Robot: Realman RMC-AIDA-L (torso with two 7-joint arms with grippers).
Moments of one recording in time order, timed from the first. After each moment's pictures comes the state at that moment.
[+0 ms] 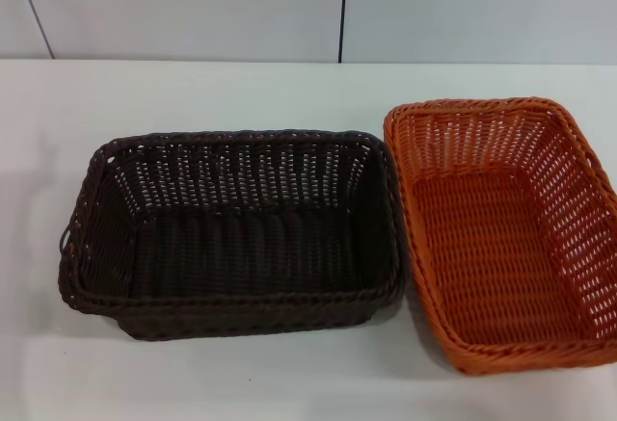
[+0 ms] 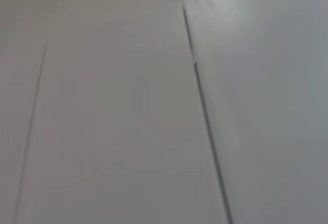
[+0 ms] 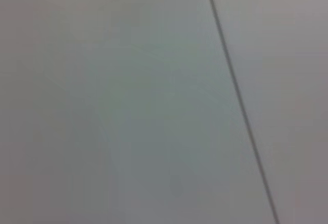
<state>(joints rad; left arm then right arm) -0.08 -2.06 -1.38 -0.93 2.53 1.25 0.35 0.30 2.07 -2.50 -0.58 -1.86 1.47 2.95</state>
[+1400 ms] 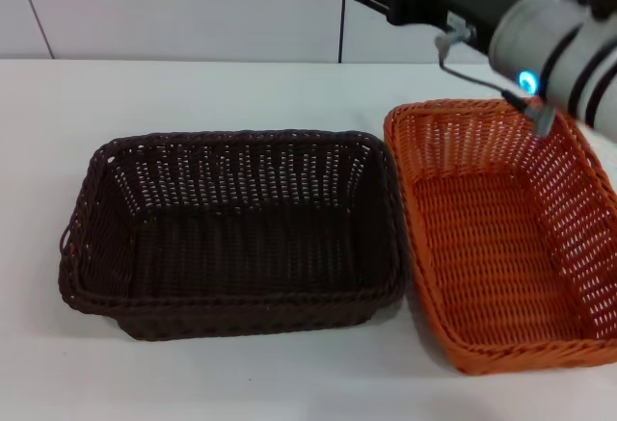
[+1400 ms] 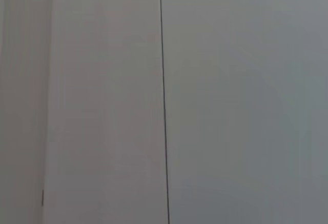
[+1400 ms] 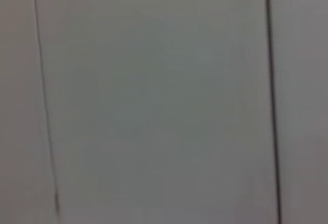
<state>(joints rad) -0.02 -2.07 -1.43 -0.27 2.45 1.42 -0.02 0.37 2.03 -1.87 -1.46 -2.48 -0.18 2.94</state>
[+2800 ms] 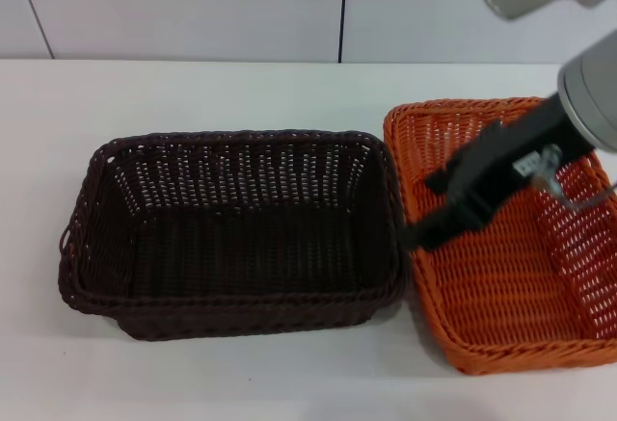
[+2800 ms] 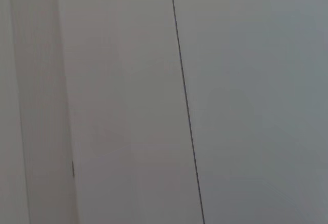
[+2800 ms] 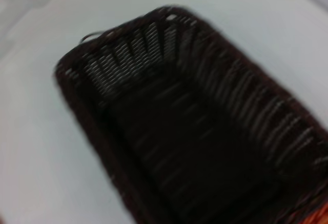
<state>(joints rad) -0.10 -2.06 -1.51 -0.19 2.42 1.31 0.08 0.74 2.07 -1.31 -1.65 -2.40 -1.84 2.60</state>
